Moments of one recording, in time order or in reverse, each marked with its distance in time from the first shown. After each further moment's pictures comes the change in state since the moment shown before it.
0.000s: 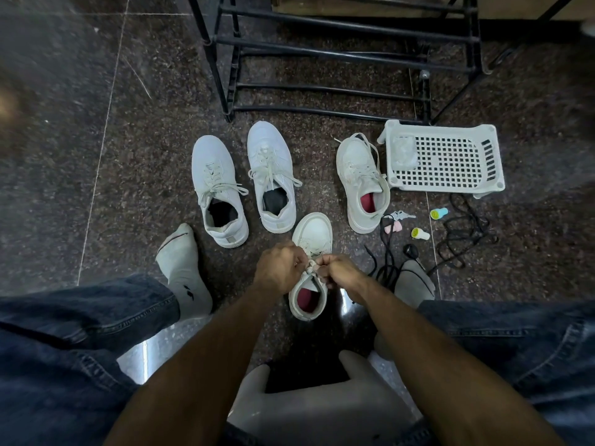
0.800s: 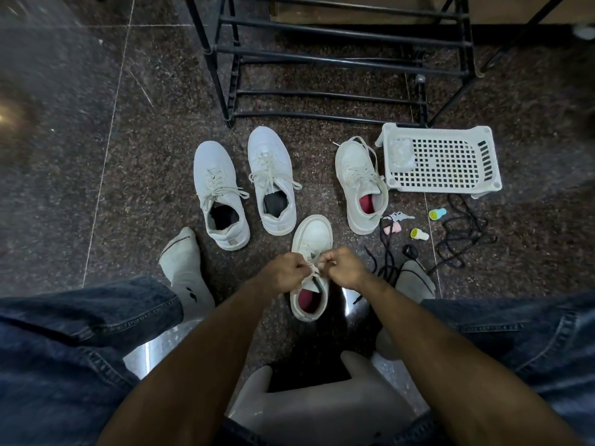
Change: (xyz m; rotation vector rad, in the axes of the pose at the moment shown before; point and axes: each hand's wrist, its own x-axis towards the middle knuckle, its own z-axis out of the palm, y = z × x) left_hand 0.000 0.007 -0.013 -0.294 -0.375 -0.212; right_hand -0.010 -0.013 -0.007 -0.453 0.113 -0.198
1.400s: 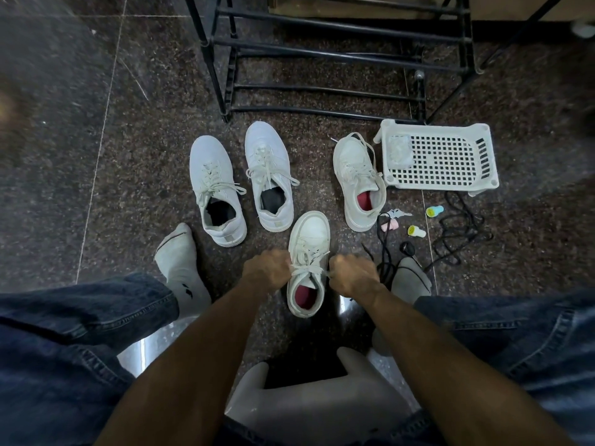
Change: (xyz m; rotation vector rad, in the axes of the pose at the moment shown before) left_hand 0.004 -0.019 -0.002 0.369 0.131 -0.118; right_hand -0.019 -0.001 -0.003 -0.846 -0.004 0.079
